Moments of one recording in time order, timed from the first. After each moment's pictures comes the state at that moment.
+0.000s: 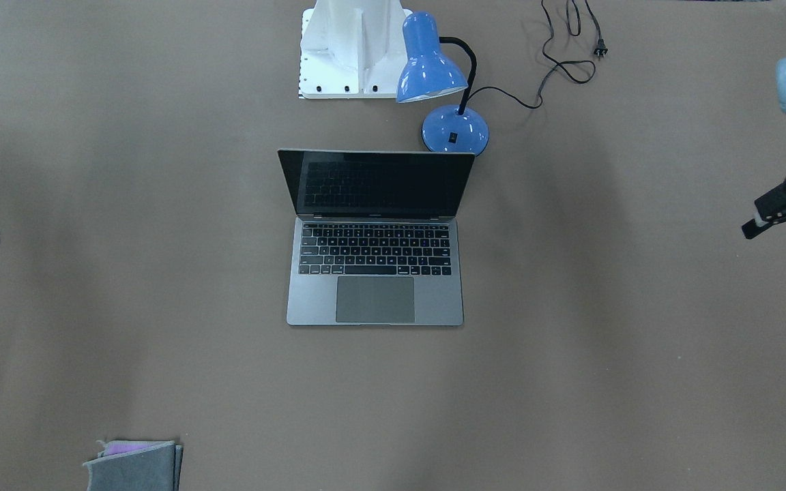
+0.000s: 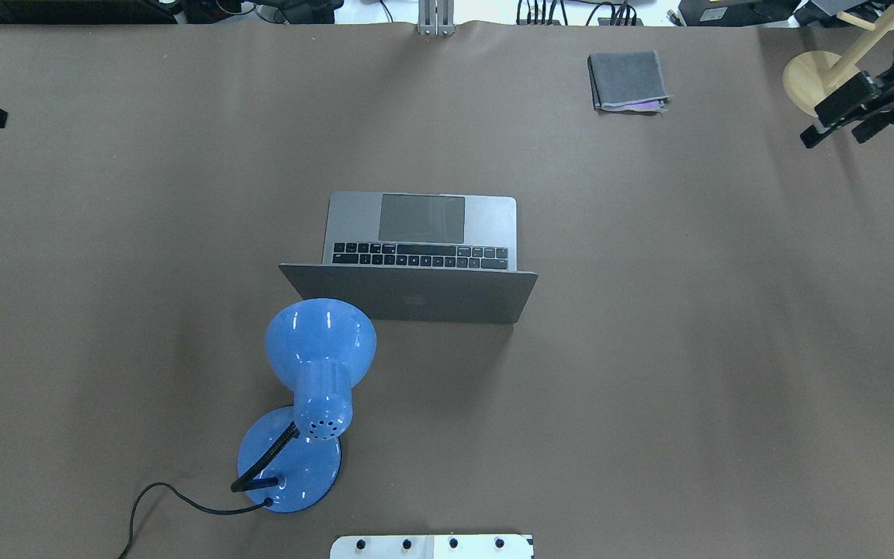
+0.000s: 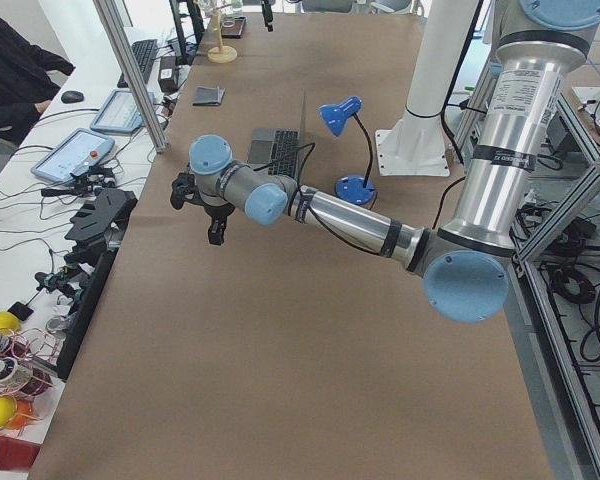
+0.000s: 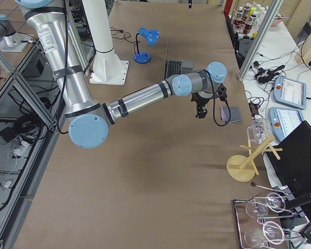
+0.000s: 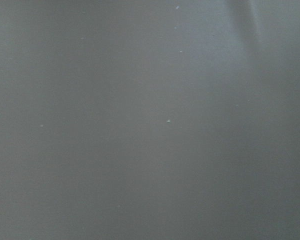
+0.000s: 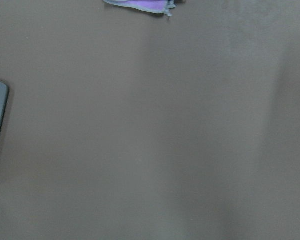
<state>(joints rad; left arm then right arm) -1.29 -1.83 -1.67 -1.83 -2.46 -0.57 1.26 -1.24 1.71 -1.70 2.54 0.24</state>
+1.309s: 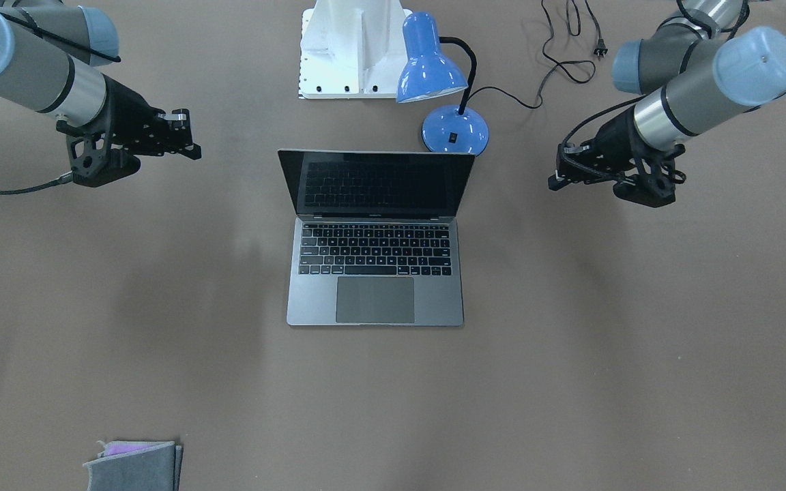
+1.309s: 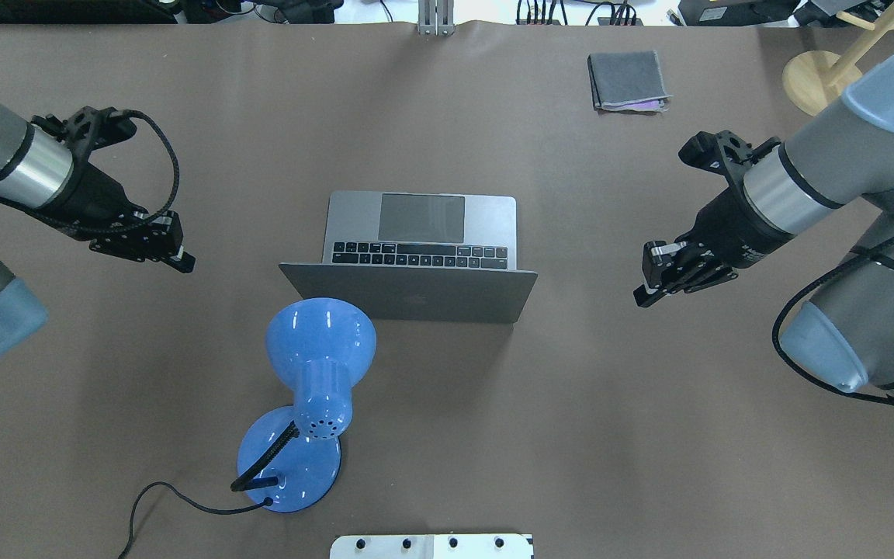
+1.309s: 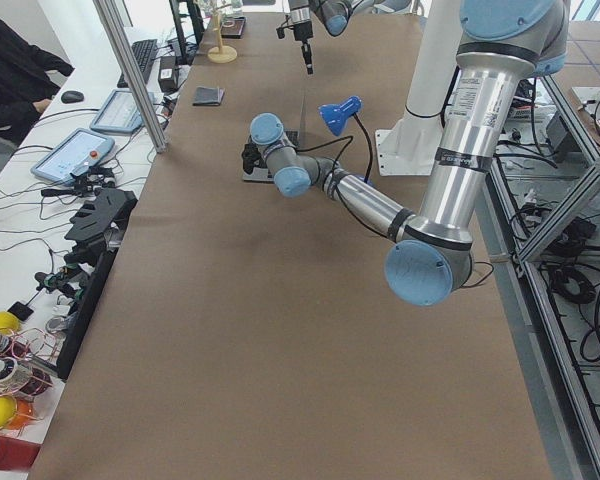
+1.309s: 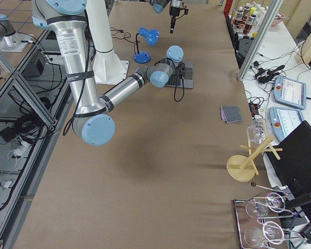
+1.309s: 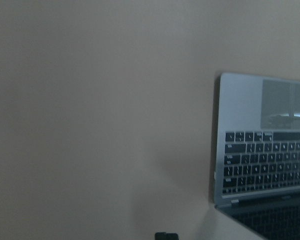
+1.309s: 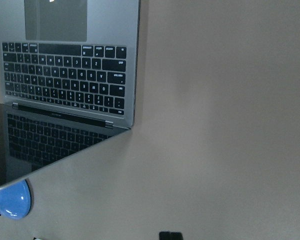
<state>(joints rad) -0.89 -1.81 -1.82 -2.03 -2.48 -1.08 0.83 -1.34 1.94 -1.26 2.53 1.04</state>
